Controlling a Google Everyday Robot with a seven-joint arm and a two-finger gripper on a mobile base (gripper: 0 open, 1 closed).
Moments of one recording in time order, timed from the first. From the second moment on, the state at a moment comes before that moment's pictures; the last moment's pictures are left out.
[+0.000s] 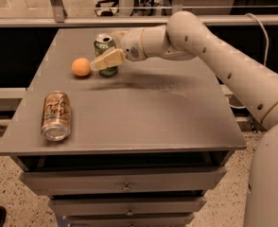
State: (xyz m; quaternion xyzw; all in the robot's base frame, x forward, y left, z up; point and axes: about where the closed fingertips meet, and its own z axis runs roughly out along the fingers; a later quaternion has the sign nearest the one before) arm 0.709 0.090 0.893 -0.49 0.64 0.34 0.49
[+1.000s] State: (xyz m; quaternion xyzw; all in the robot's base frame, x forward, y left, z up) arm 0.693 -0.029 0.940 -0.45 0.64 0.28 0.55
